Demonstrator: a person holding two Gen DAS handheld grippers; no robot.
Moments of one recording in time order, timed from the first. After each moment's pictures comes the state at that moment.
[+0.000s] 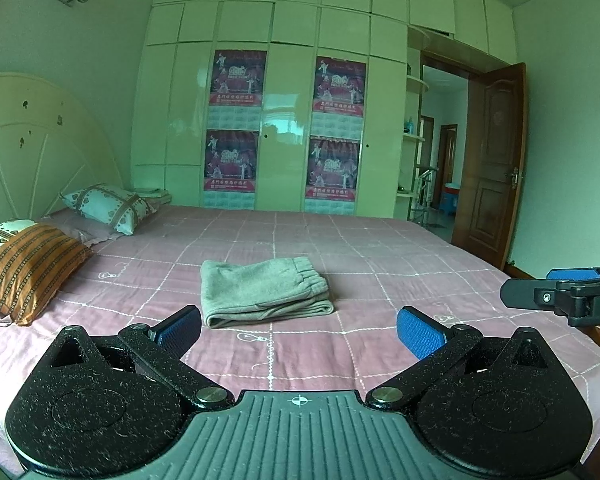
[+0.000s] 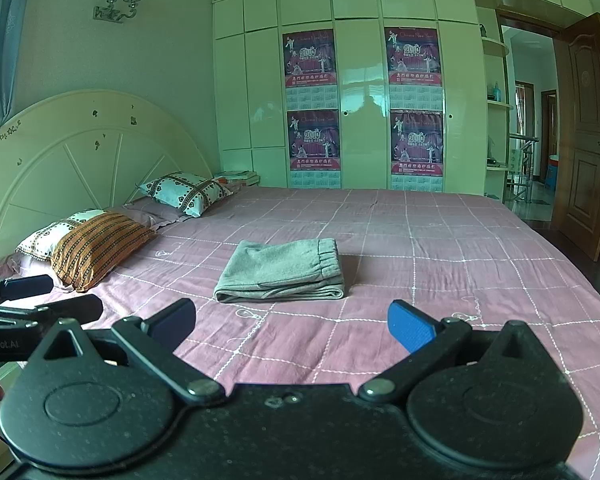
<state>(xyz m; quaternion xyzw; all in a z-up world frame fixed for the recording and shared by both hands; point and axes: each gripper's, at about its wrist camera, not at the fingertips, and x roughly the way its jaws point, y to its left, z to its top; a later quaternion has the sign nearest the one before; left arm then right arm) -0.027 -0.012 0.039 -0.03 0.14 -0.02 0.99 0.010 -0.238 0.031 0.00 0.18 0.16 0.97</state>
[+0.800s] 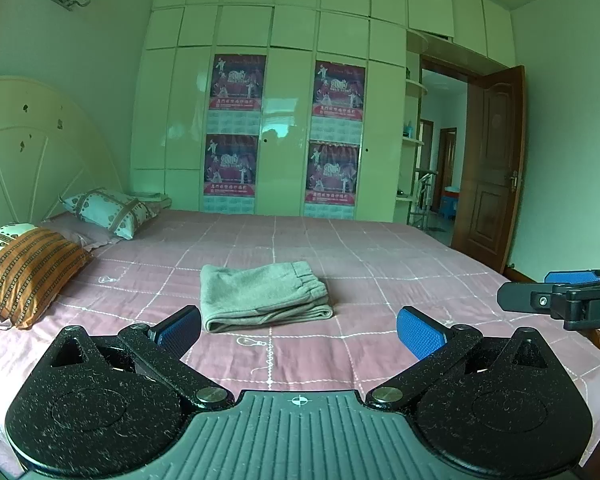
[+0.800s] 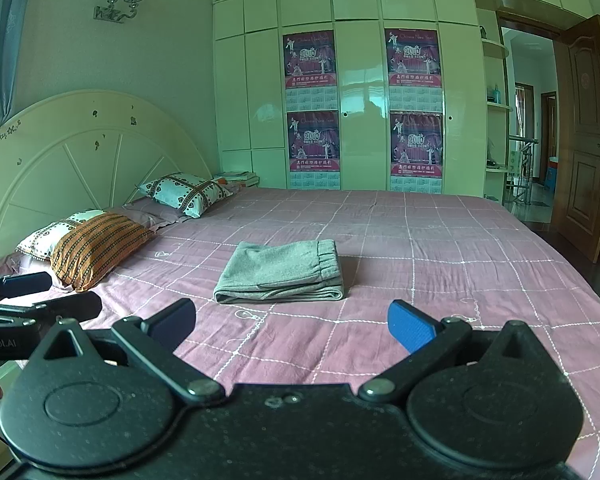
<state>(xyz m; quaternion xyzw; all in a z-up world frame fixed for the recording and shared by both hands) -0.031 -0.010 0.041 -0.03 0.14 -0.02 0.99 0.010 -0.238 0.031 0.00 0.18 0.16 0.97</state>
